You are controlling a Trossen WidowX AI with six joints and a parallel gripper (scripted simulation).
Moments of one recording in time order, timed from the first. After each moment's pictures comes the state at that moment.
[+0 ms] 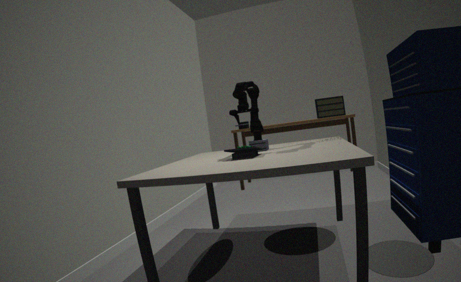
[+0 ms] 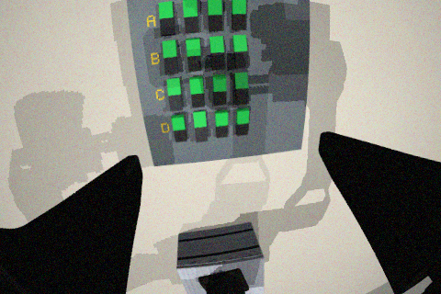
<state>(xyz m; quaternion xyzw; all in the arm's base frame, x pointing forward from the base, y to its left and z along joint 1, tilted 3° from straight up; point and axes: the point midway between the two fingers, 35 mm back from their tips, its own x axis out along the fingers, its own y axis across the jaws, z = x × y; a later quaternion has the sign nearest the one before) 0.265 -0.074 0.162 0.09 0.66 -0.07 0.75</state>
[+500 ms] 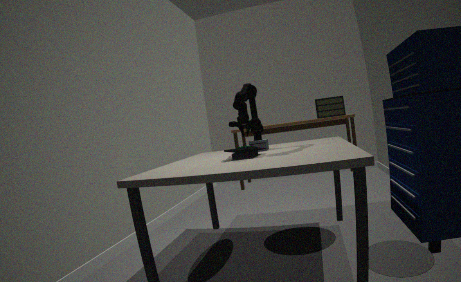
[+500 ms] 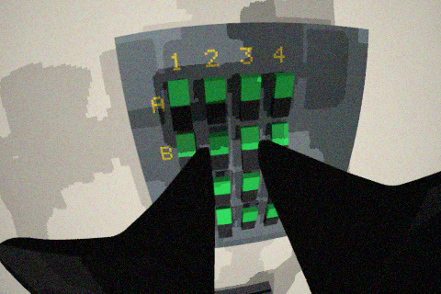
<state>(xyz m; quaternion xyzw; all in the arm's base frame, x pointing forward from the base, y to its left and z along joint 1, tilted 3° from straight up) 0.342 -0.078 0.089 0.09 0.65 -0.07 0.75</state>
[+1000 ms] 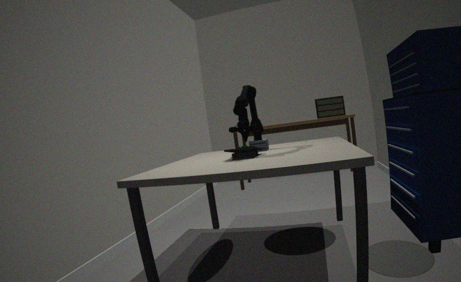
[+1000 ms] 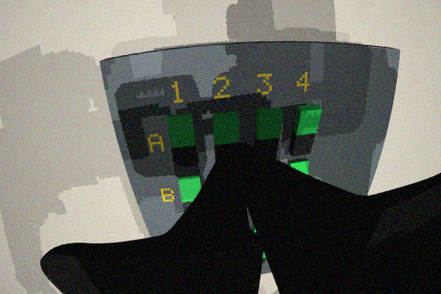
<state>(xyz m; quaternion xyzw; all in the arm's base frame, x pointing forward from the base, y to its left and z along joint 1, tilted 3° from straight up) 0.358 -0.079 0.054 0.09 0.65 -0.07 0.75</state>
